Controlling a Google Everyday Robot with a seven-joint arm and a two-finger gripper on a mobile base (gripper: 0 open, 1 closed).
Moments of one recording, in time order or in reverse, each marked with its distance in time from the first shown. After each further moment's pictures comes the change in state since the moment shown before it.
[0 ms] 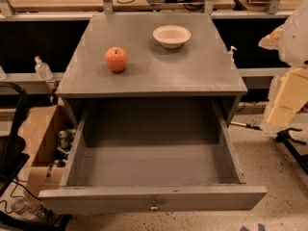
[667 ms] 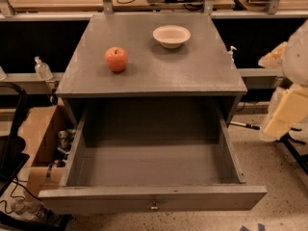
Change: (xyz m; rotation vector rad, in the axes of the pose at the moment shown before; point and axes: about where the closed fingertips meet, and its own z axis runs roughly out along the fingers) arm 0.011 0.014 0.014 0.001 -0.030 0.015
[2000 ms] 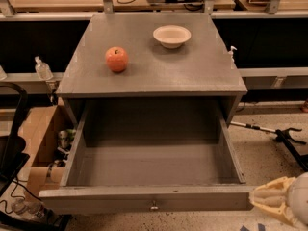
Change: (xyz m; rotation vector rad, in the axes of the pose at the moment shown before) arm 0.089 0.150 0.137 -0.048 -0.284 0.264
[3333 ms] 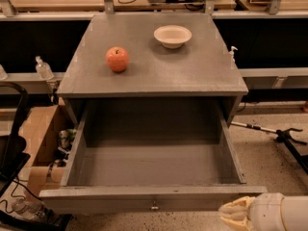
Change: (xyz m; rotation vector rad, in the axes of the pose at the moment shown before) arm 0.031 0.032 0.113 -0.146 -0.132 0.080
